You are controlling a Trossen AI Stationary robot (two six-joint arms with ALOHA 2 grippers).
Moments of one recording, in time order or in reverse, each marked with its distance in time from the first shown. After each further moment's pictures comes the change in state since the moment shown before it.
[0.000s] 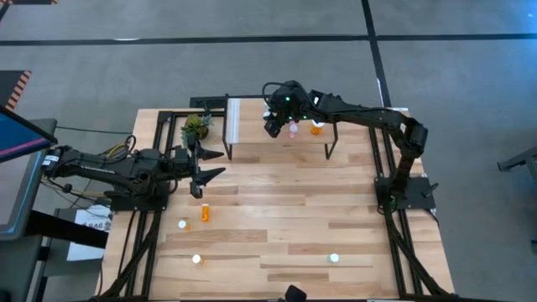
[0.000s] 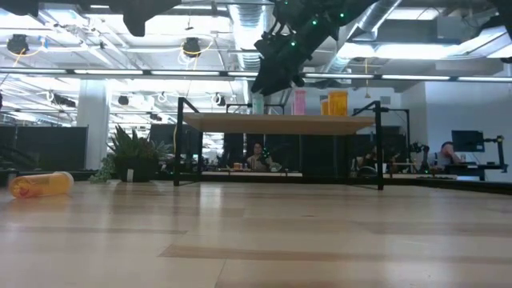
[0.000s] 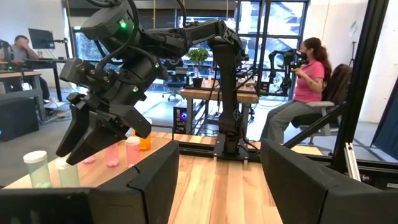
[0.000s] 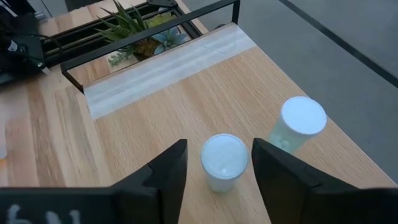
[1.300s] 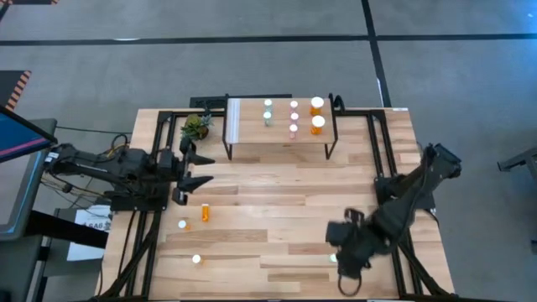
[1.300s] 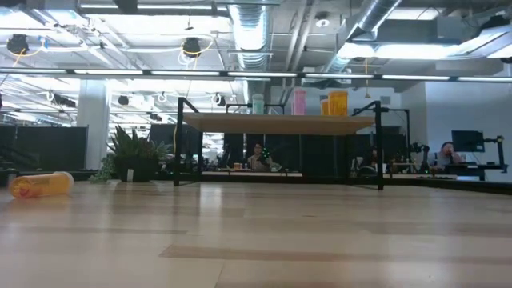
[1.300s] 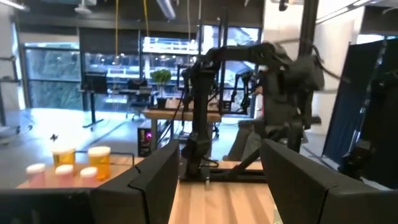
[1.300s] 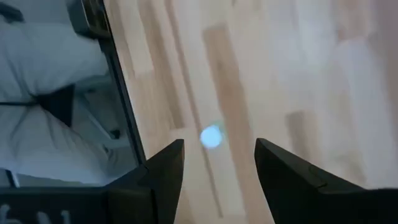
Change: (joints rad) left arm -0.080 -0.102 0.031 -0.047 0.083 0.004; right arm 1.133 -0.228 0.000 -0.844 0.080 0.880
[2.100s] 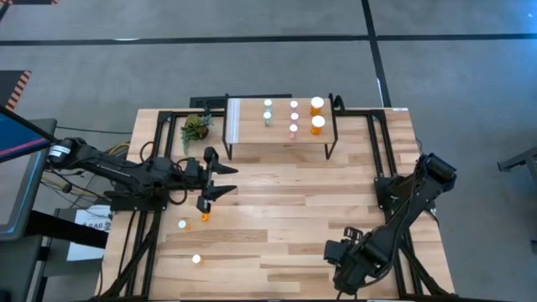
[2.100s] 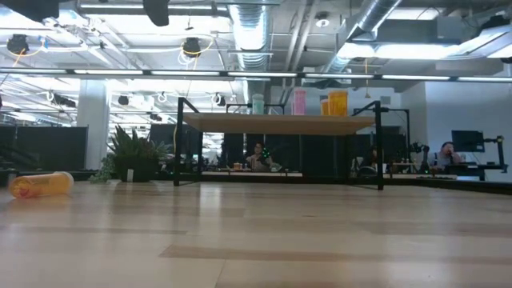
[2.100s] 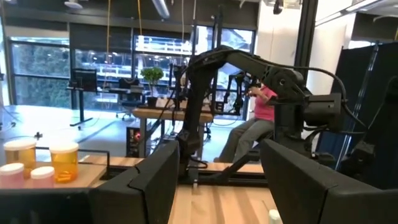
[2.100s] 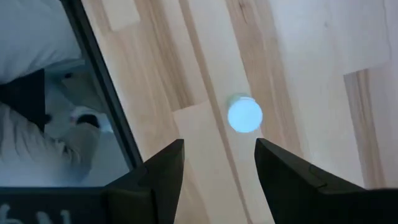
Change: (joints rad) left arm -0.017 0.374 -0.026 0.421 0.010 -0.025; right arm 0.127 0.143 -0.173 0.204 -0.026 0.185
